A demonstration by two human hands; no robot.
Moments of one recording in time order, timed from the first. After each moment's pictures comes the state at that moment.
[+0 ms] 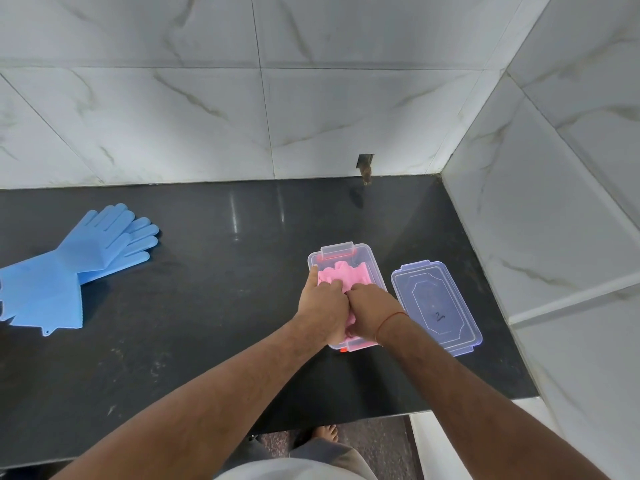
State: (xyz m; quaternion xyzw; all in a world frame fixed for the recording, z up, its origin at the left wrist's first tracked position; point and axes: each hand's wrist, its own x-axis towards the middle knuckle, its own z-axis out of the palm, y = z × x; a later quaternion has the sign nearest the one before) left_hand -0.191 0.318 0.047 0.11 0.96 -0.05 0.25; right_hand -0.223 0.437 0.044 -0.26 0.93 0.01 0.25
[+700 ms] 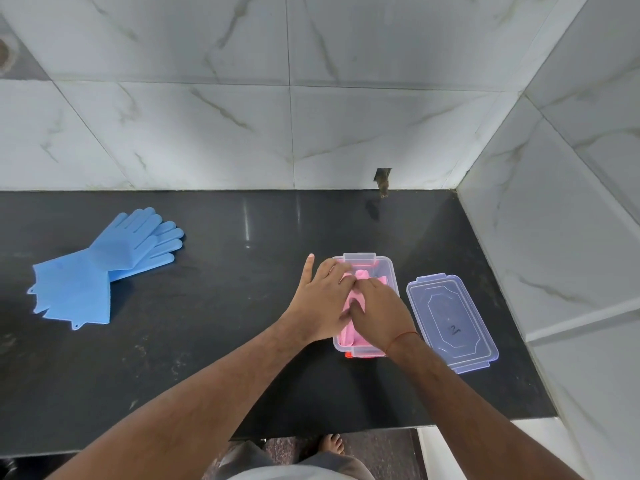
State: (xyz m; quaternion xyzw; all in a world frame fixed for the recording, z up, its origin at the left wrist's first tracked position) left_hand -0.184 0.266 0.042 0.12 0.99 0.11 0.05; right_hand -0.207 0.422 0.050 -0.16 0.96 -0.19 0.11
